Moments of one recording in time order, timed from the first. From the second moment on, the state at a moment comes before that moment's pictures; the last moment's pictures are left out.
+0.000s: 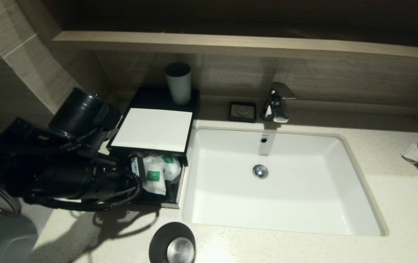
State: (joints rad) left arm -0.56 1.51 -1.11 0.39 0.13 -0.72; right arm 0.00 0.00 0.00 0.00 -0.01 0.04
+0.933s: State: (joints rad) left arm -0.60 1.60 -1.06 0.38 0.13 -0.76; right arm 0.00 0.00 0.00 0.00 -0.01 0.04
